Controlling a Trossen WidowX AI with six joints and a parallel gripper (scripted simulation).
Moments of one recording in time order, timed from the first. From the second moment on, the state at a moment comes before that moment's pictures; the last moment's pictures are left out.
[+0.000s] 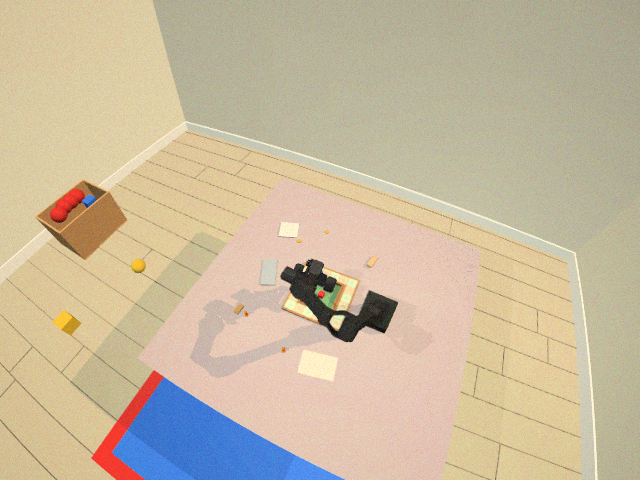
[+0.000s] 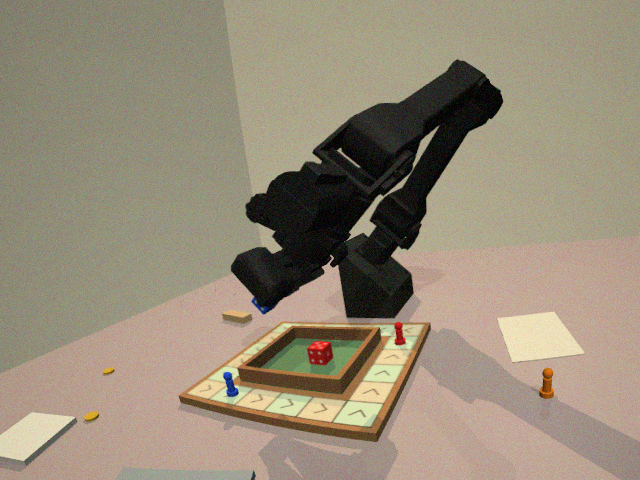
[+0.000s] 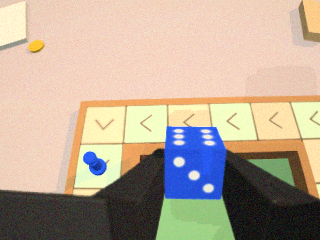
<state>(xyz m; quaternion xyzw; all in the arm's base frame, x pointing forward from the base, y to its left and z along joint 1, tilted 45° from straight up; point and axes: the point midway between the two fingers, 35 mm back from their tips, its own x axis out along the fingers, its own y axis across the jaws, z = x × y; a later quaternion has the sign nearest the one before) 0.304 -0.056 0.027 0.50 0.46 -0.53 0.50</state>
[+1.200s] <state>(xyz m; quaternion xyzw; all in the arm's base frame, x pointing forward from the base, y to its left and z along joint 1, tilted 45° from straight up) 0.298 -0.070 0.015 0.61 0.62 -0.36 0.33</state>
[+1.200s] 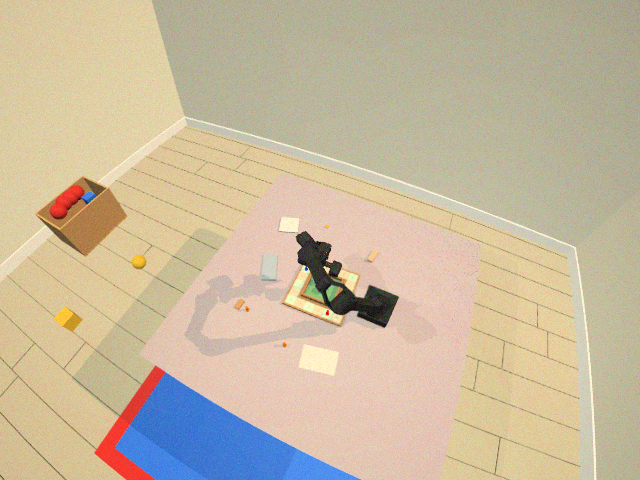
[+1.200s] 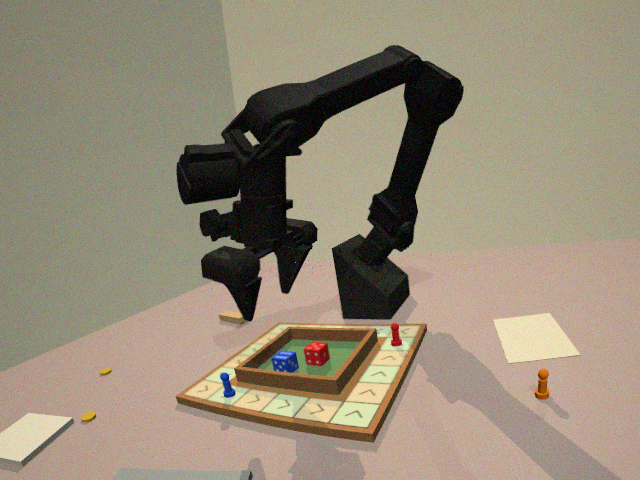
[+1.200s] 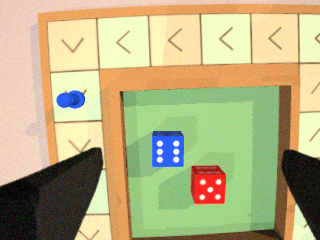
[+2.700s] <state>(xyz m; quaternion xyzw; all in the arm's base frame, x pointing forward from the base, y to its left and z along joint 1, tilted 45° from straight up) 0.207 0.064 0.077 0.19 0.60 0.34 0.70</state>
